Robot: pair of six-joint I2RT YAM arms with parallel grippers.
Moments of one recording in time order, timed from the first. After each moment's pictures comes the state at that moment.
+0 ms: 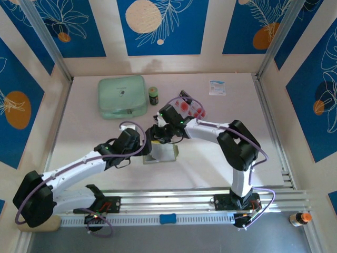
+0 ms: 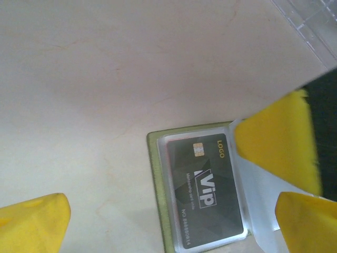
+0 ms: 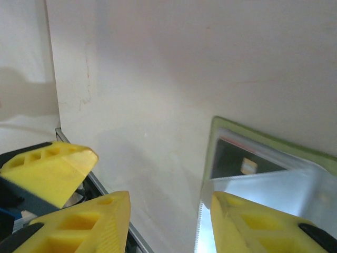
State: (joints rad) left arm -0.74 1.11 0.64 -0.42 -0.21 -0.70; right arm 0.77 1.89 1.21 -0.20 -0.56 0.84
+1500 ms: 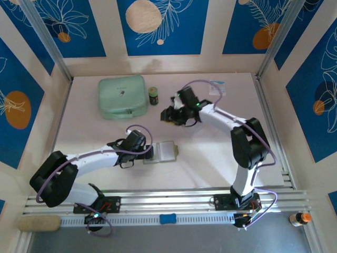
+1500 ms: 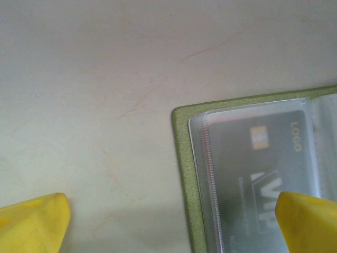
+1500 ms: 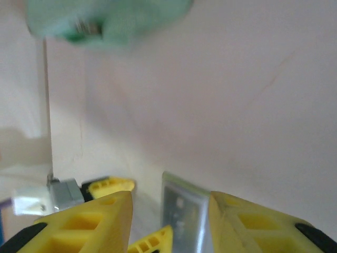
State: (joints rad) left arm -0.71 1.37 0.60 -0.29 -0.15 -0.68; right arm 0.51 1.80 1.38 -0.47 -0.49 0.63
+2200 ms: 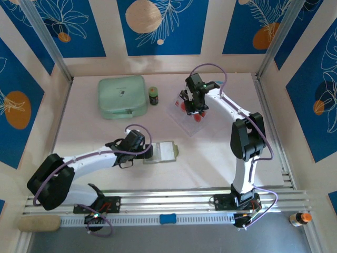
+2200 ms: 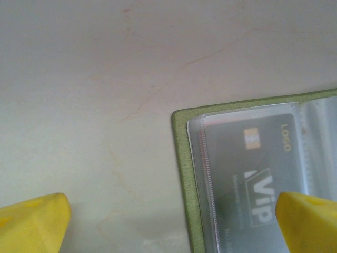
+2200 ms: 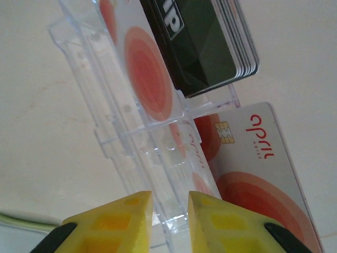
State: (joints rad) left arm -0.71 1.33 0.60 -0.31 -0.16 -0.68; right arm 0.42 1.93 1.65 -0.96 0.05 0.13
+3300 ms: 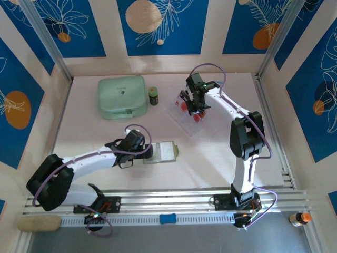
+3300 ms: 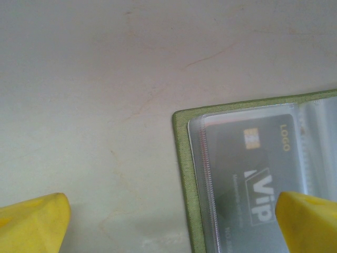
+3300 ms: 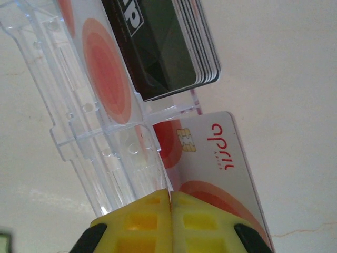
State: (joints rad) left arm -0.71 1.32 0.60 -0.31 -0.16 -0.68; right arm 0.40 1.95 1.66 -0.96 0.11 0.06
